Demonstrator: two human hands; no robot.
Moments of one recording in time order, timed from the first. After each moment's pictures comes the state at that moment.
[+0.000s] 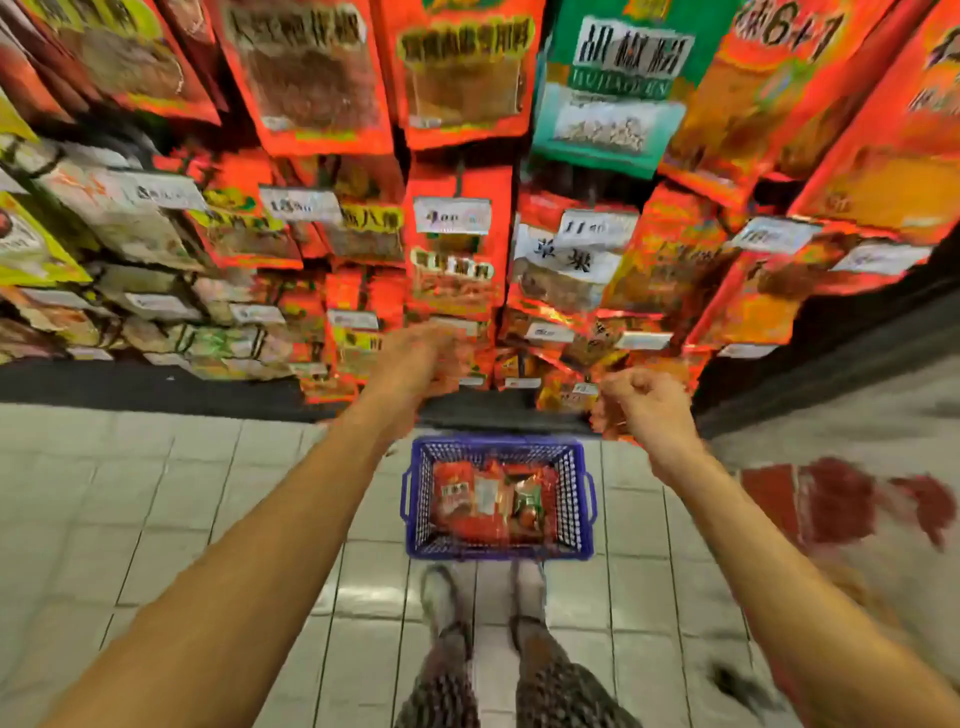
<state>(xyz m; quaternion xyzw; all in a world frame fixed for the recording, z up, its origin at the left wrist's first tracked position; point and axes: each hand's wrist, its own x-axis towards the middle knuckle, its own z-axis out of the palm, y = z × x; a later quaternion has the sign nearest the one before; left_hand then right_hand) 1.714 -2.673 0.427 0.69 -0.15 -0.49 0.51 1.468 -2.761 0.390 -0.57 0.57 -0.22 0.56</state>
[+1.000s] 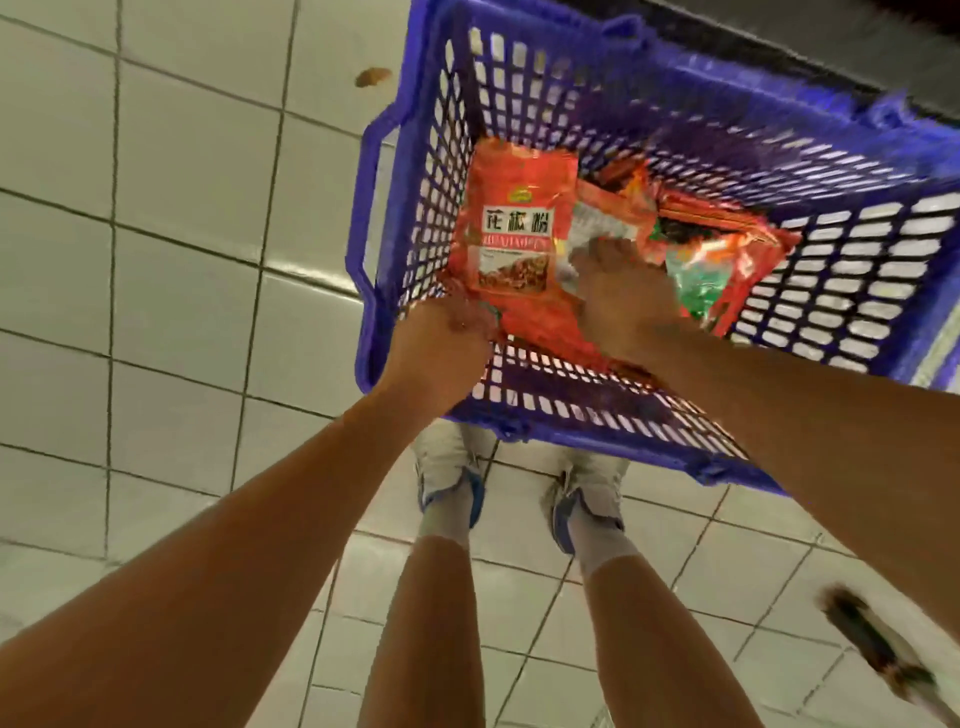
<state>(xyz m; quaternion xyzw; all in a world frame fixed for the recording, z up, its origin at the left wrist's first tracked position) 1.663 -2.542 -0.265 0.80 -0.05 -0.57 0.17 1.520 -2.692 -0.369 -0.88 0.29 0.34 0.17</state>
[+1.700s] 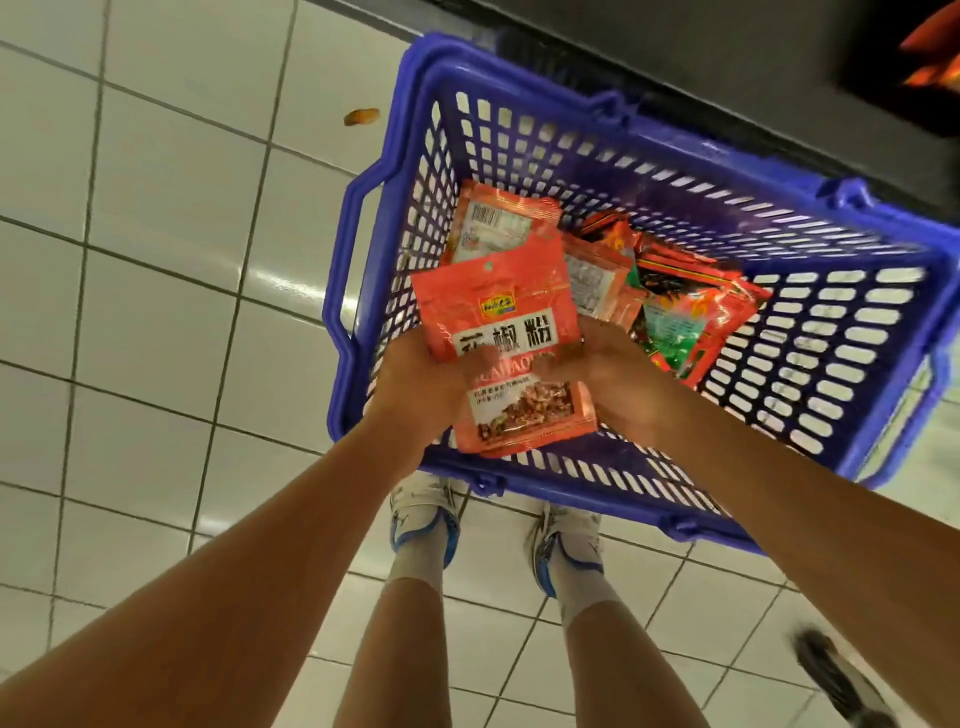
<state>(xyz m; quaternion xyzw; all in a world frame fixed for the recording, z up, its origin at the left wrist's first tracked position) 1.659 -2.549 -0.300 0.77 0.06 -0.54 0.33 1.520 -2.688 -0.330 -0.41 0.47 0.18 0.76</state>
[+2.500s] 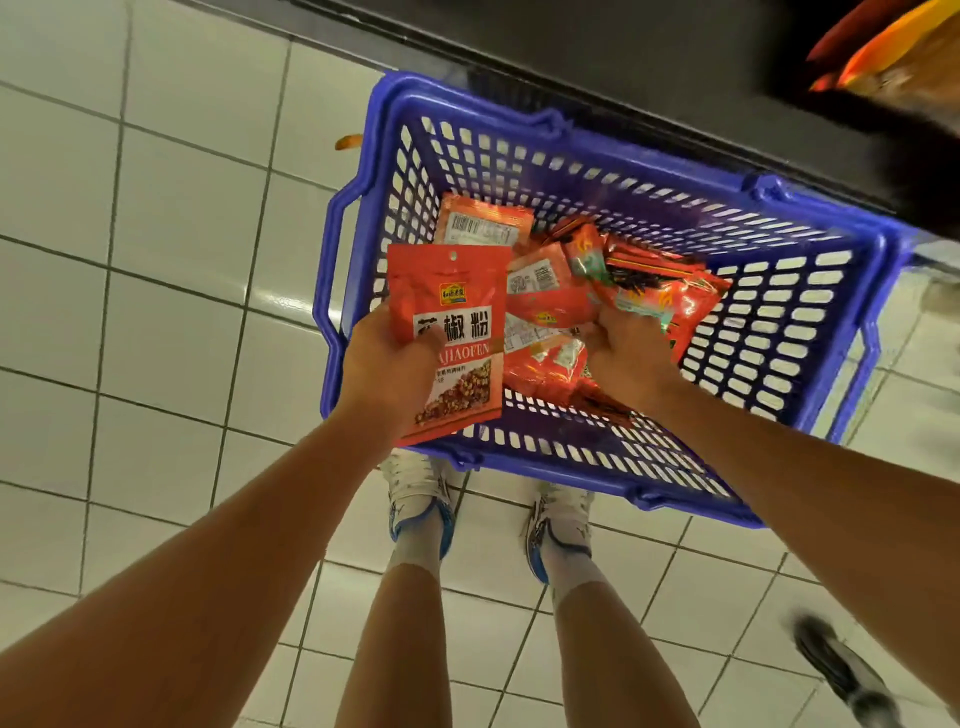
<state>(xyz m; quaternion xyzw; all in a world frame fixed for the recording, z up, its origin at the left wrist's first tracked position) 1.661 -2.555 -0.265 0.82 0.03 -0.48 0.33 1.479 -2.717 -0.335 -0.80 0.43 0.21 0.36</state>
